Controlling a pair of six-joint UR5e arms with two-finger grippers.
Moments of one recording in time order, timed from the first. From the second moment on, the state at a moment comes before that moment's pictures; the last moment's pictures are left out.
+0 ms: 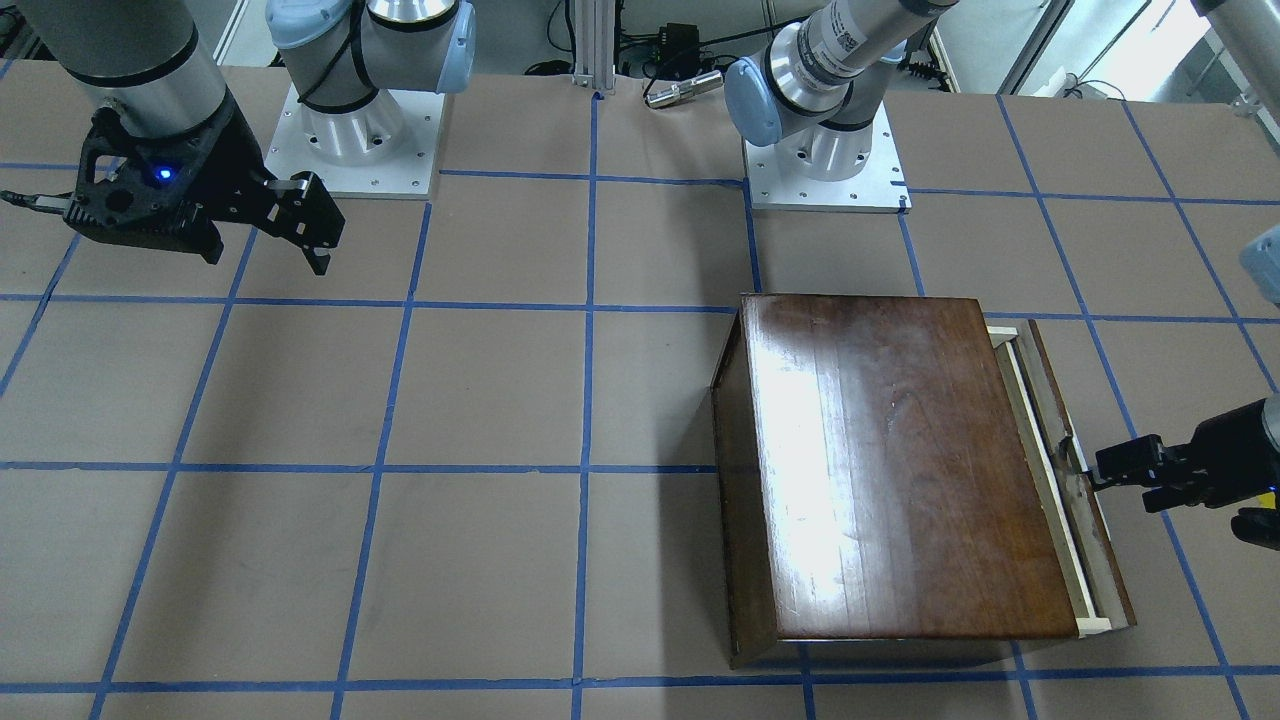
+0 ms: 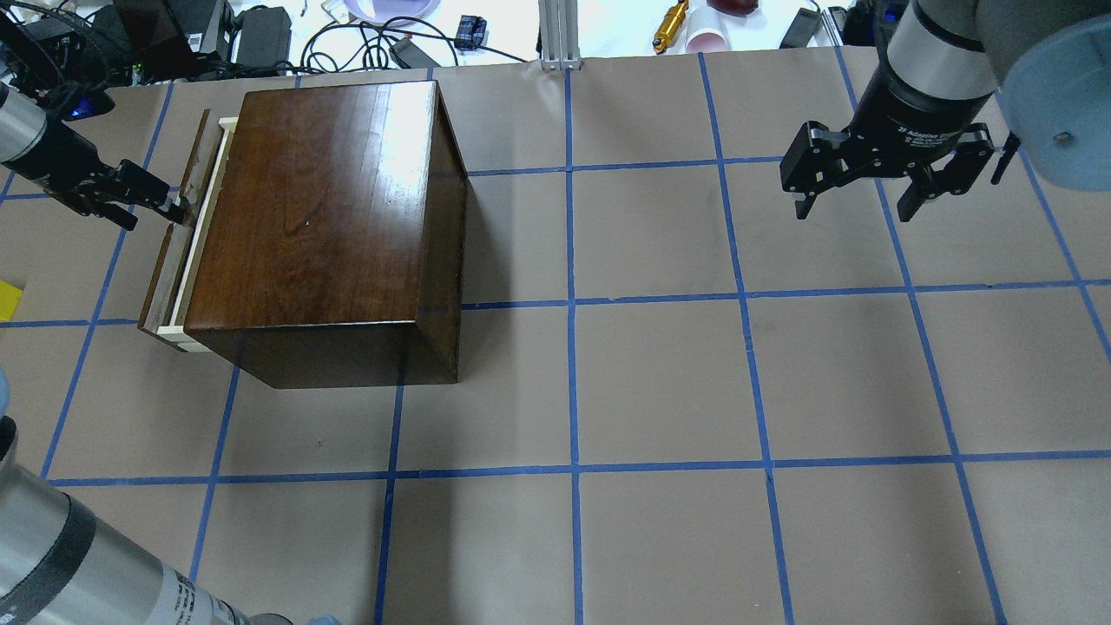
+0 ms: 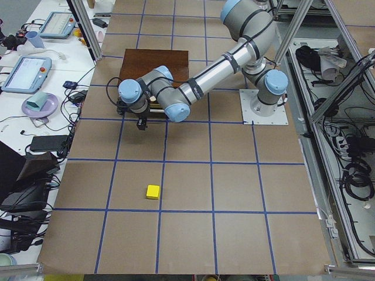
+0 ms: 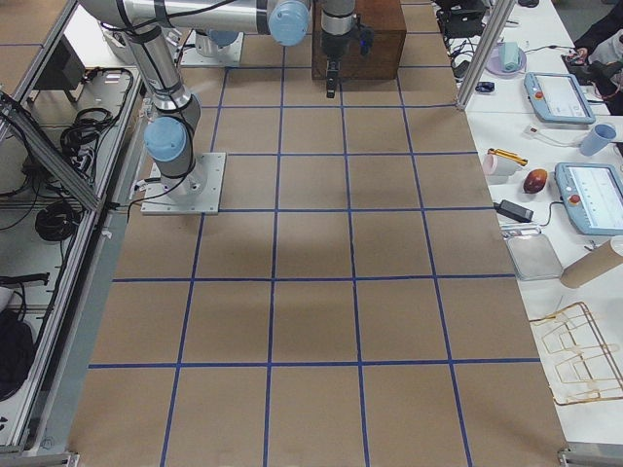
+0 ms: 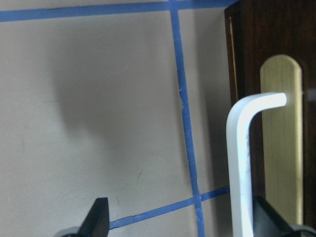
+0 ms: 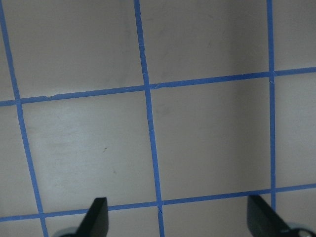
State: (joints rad) left arm -1.01 -2.09 -1.39 -1.41 1.37 0.72; right arm 1.52 -1.59 1.63 -1.60 -1.59 0.04
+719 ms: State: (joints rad) left arm -1.00 -2.10 -1.35 -1.41 1.39 0.74; right arm 1.52 -1.59 1.63 -1.60 -1.59 0.04
